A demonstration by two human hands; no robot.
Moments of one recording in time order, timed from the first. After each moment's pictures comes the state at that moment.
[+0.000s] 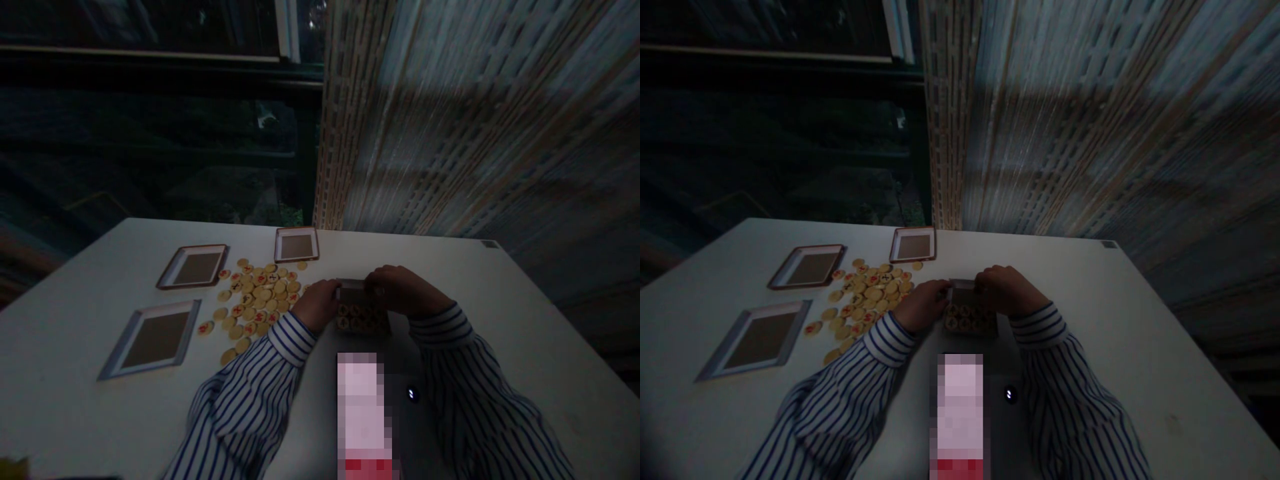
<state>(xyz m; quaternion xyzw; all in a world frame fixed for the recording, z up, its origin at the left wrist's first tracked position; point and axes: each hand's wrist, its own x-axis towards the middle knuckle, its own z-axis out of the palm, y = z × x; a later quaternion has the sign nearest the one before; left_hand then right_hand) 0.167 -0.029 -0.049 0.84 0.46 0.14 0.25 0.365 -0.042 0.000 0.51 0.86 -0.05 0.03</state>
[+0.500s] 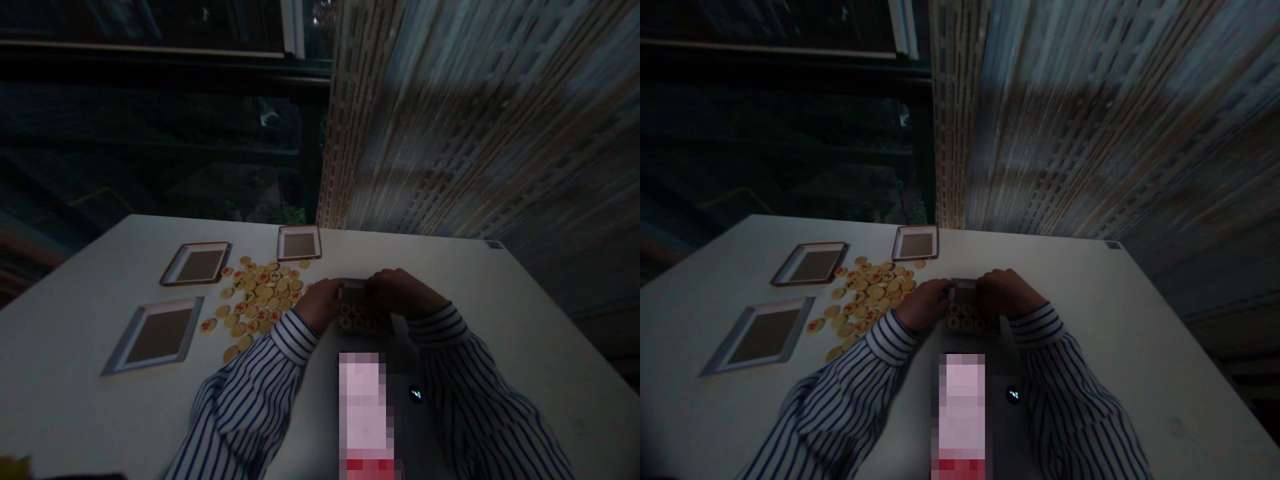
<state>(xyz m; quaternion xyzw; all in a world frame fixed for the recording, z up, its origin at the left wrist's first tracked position) 0.167 -0.030 -0.046 0.84 0.46 0.13 0.25 0.360 -0.036 -0.012 0.51 0.86 -0.04 0.10</state>
